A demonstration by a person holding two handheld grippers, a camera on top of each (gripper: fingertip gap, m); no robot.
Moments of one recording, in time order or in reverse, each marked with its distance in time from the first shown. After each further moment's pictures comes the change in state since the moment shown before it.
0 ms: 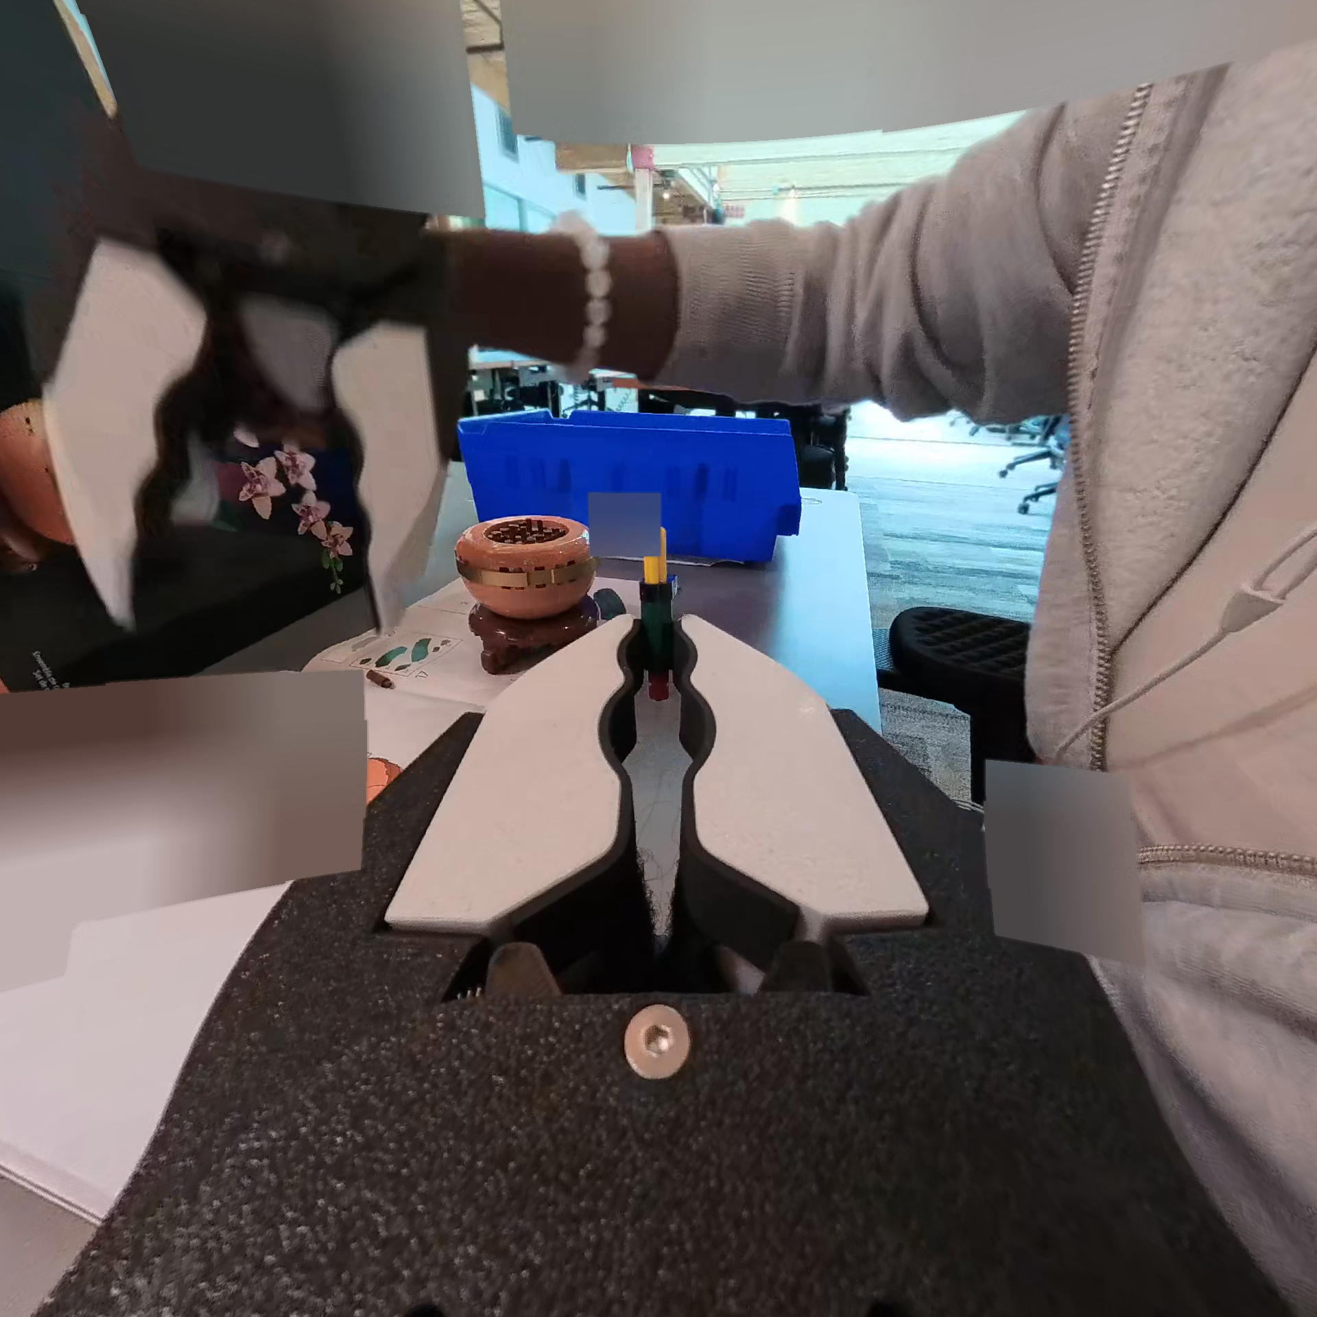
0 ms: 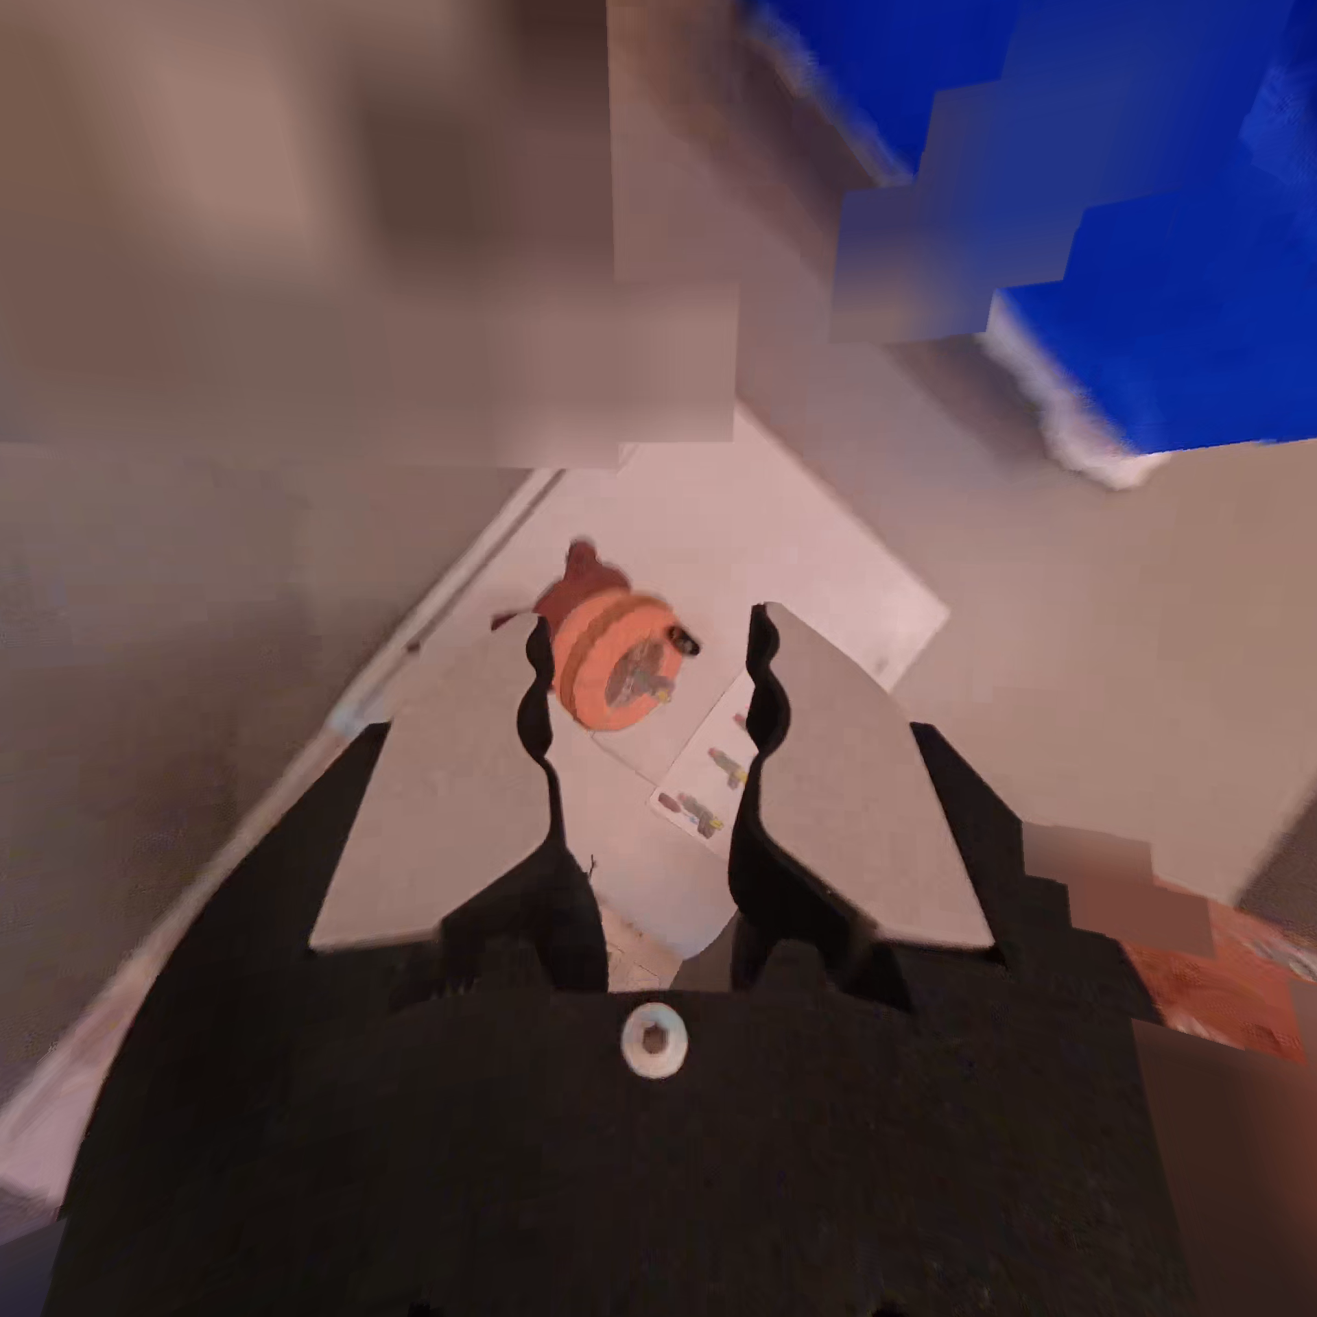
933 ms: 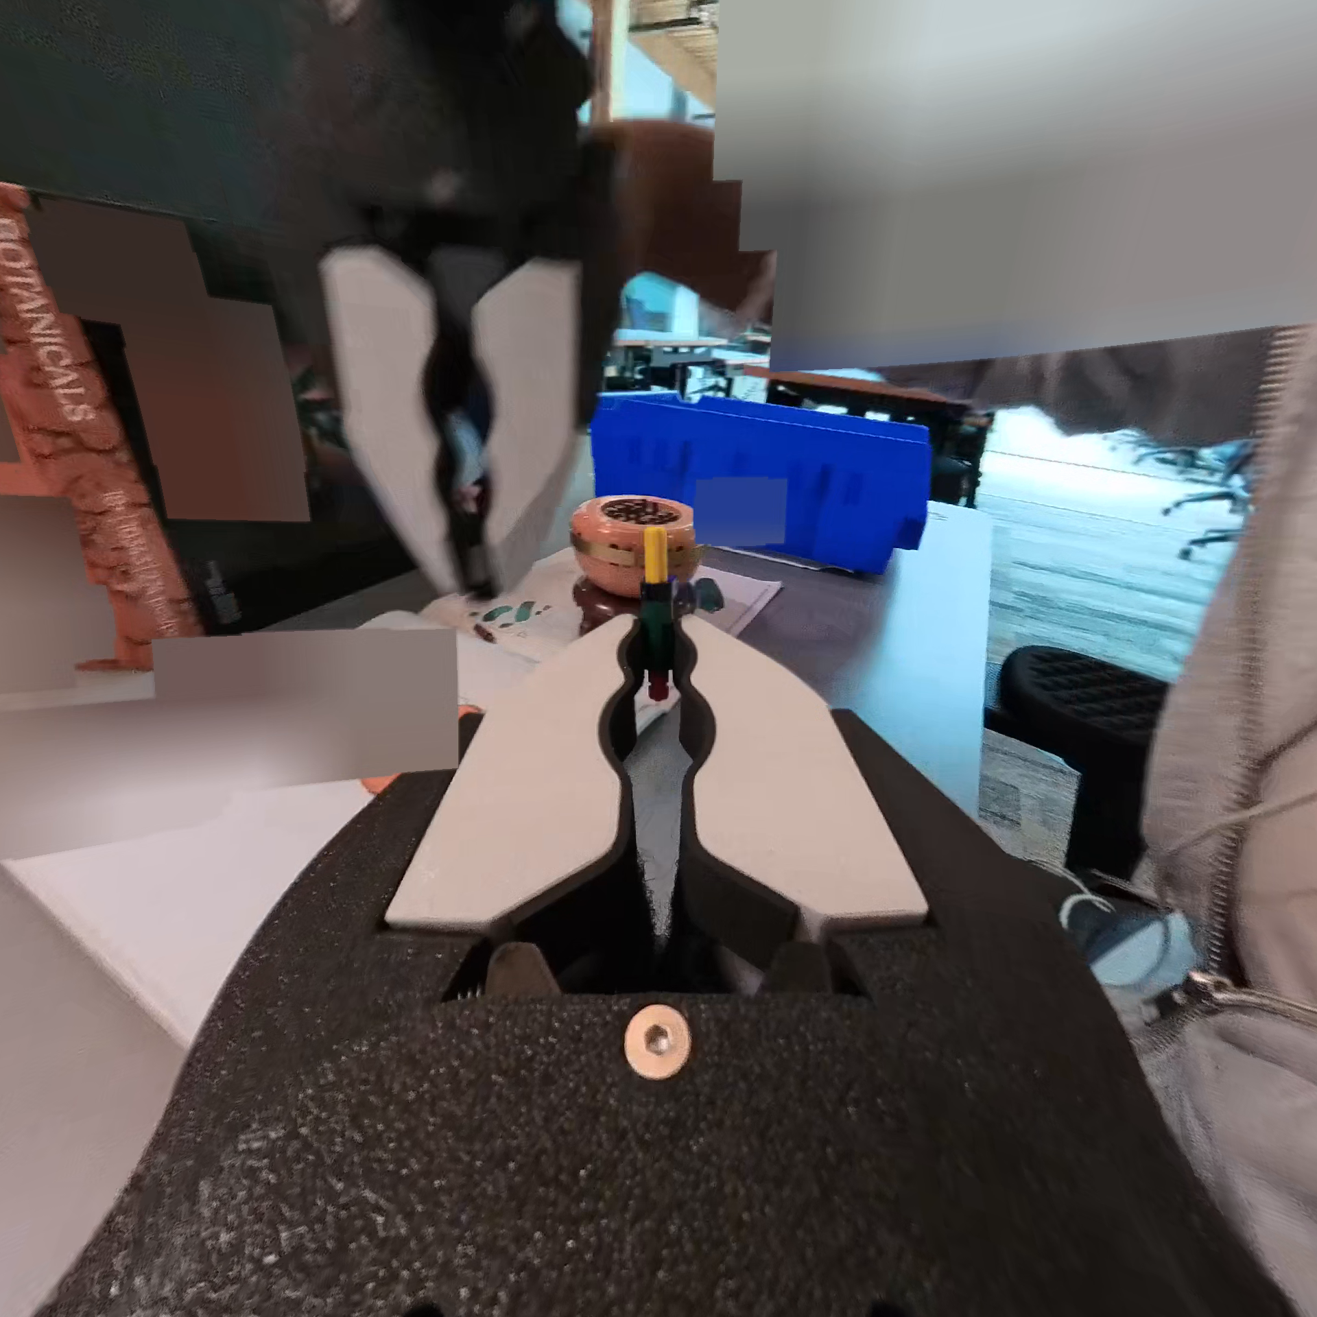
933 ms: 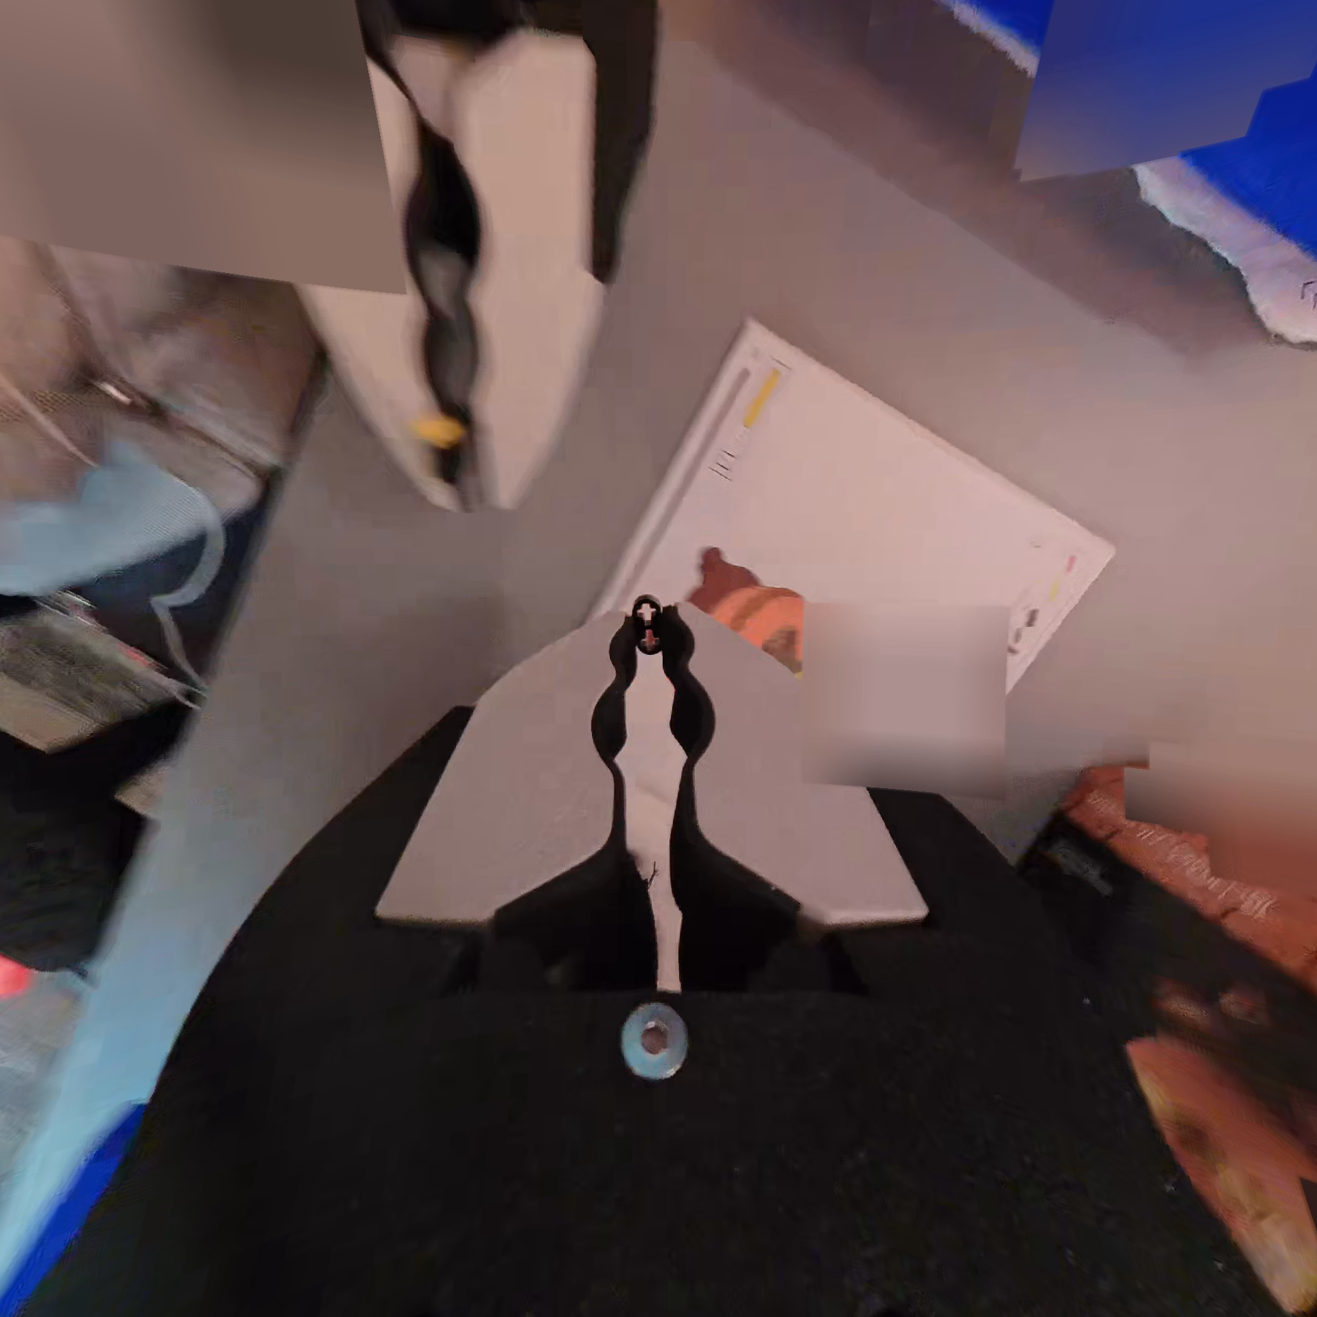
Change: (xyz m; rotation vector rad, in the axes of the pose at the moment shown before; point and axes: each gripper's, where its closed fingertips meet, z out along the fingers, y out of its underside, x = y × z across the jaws) left arm -0.029 0.004 -0.003 -0.023 -0.220 -0.054; right arm -0.032 -0.027 -0.019 -0.124 -0.147 0.258
